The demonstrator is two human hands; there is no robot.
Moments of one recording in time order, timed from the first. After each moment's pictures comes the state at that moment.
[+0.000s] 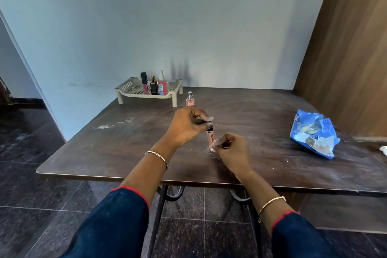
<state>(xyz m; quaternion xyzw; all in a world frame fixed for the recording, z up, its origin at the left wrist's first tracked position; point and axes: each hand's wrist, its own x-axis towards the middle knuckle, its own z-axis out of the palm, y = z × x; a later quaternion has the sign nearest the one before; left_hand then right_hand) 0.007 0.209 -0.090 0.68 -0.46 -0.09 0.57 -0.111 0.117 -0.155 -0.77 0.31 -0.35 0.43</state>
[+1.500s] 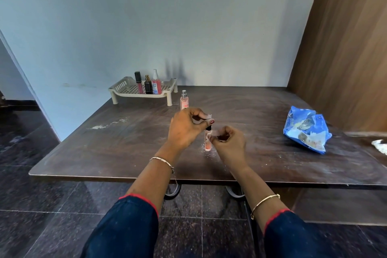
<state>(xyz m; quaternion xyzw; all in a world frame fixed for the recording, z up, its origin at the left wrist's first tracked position) -0.006 0.196 -0.100 0.72 -0.44 -0.01 0.54 -0.113 0.116 -0.148 -0.72 0.31 -0.42 0.45</state>
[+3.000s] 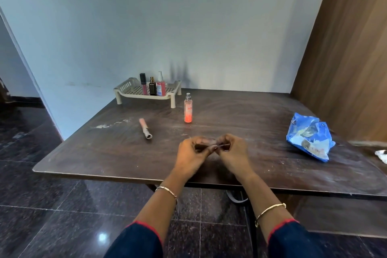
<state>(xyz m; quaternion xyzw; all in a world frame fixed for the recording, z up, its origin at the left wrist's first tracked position) -0.030 0.204 -0.163 0.64 -0.40 -0.13 0.65 -0.120 0.113 -0.149 -0.80 0.29 -0.35 0.40</state>
